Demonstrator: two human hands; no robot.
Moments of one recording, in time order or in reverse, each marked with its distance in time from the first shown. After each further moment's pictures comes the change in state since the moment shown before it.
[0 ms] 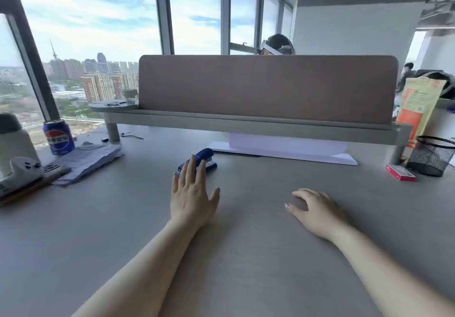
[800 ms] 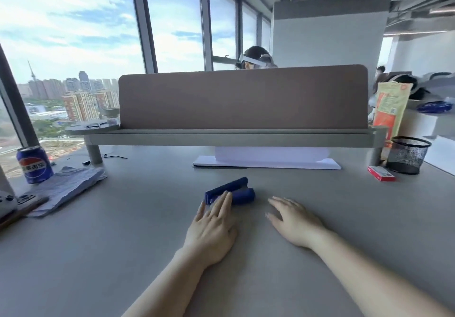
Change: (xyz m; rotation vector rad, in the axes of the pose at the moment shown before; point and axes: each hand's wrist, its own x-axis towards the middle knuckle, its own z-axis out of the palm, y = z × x) left_hand -0.019 0.039 0.010 0.041 -0.309 0.308; right_hand 0.012 -0.013 0.009 -0.013 -0.129 -0.083
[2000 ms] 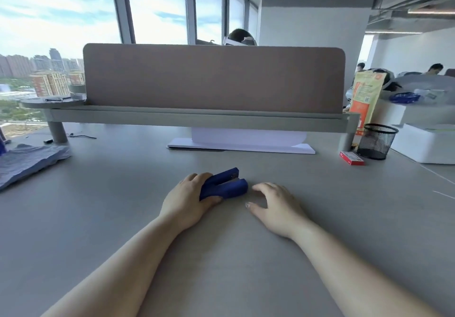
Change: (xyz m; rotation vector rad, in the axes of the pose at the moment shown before) left_hand 0.021 0.008 0.005 -0.319 0.123 -0.042; right_hand -0.032 0.012 -0.003 0.099 0.182 -0.029
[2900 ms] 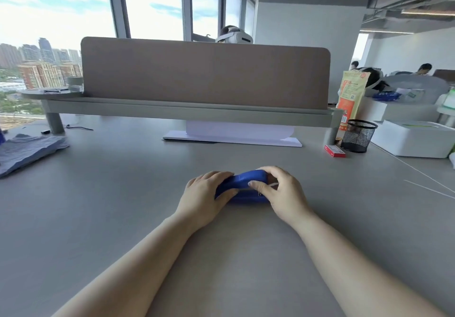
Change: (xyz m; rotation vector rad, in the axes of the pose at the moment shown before) left_hand -0.034 0.053 0.012 -0.048 0.028 0.184; right_hand -0.034 0.007 -0.023 0.534 0.247 -0.020
